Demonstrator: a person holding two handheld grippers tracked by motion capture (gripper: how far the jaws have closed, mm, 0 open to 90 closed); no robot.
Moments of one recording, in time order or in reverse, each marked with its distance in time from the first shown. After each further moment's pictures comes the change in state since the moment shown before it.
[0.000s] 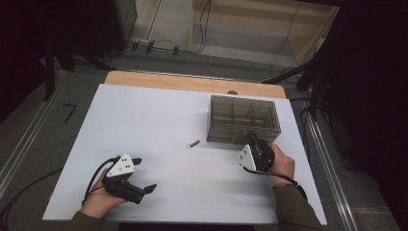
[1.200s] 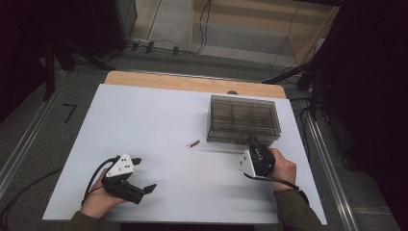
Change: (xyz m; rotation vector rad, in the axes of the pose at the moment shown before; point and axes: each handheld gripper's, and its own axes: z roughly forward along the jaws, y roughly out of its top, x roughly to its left) left arm 0.000 0.000 -0.001 -0.003 0.002 -0.002; right arm 0.005 -0.001 -0.014 -0.001 -0.012 -0.042
